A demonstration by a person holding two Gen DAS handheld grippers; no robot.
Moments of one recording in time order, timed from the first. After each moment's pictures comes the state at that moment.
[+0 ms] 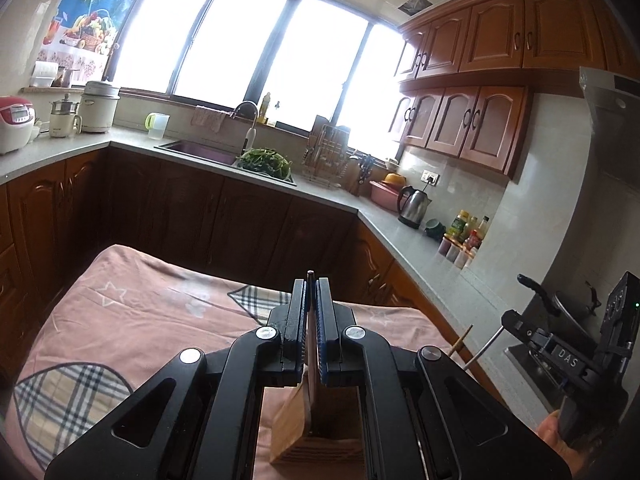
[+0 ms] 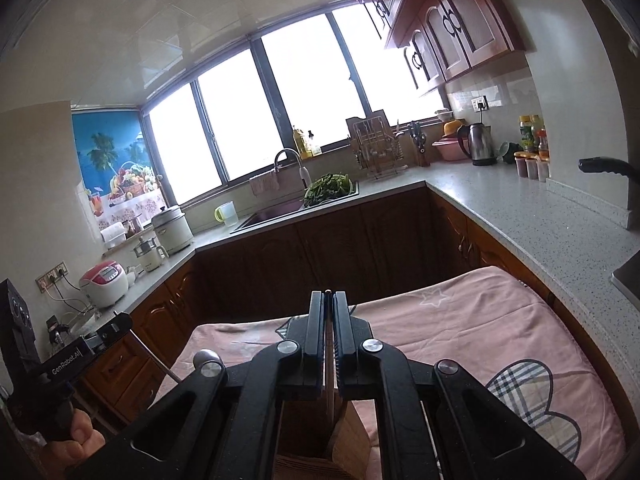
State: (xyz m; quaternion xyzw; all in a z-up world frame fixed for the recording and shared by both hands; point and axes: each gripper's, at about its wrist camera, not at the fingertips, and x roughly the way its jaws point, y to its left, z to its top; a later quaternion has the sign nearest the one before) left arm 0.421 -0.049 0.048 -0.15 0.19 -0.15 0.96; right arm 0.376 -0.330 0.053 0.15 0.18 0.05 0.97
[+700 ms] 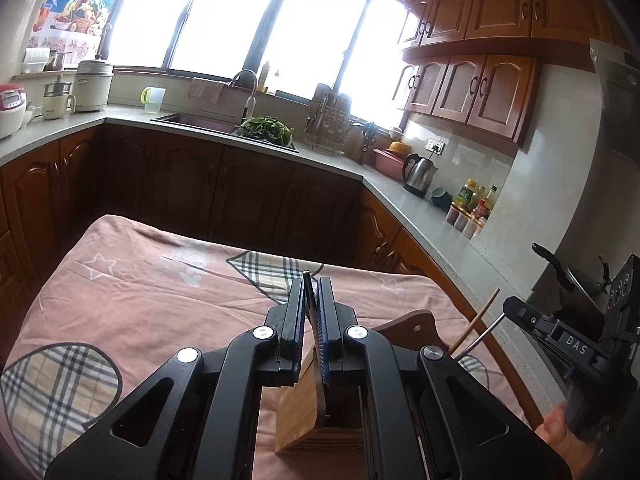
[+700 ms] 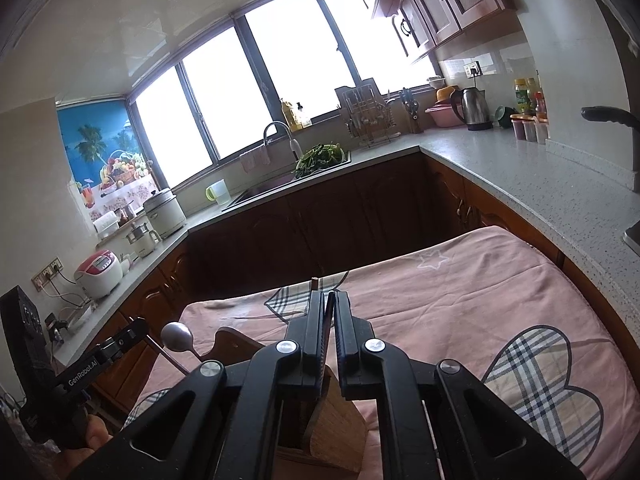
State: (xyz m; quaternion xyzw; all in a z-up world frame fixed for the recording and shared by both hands) left arm 0.439 -0.064 0.018 -0.13 0.24 -0.15 0.95; right arm 0.395 -0.338 0.022 0.17 0.22 0.05 0.96
